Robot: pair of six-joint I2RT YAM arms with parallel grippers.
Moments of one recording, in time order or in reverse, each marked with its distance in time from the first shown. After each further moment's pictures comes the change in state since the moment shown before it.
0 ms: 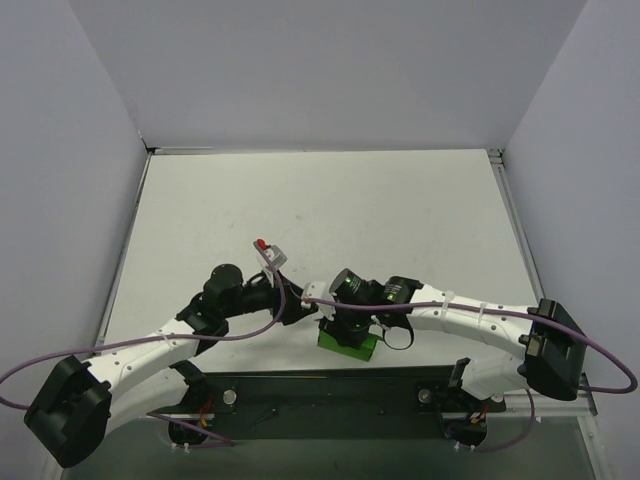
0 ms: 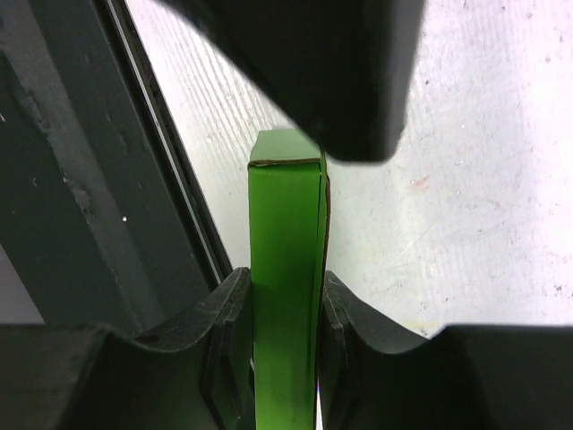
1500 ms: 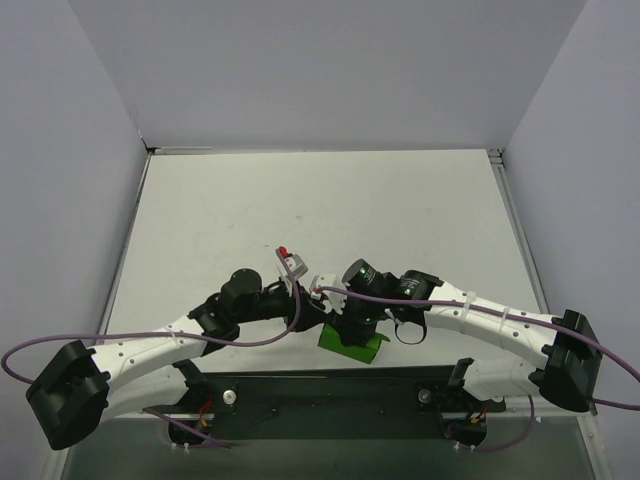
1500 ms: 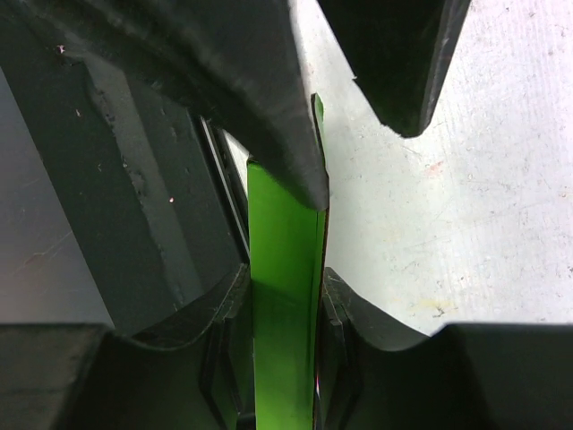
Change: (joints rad) left arm -0.171 0.041 0.063 -0.058 -0.115 0.029; right arm -0.056 -0.092 0.029 -0.086 -0.110 0.016
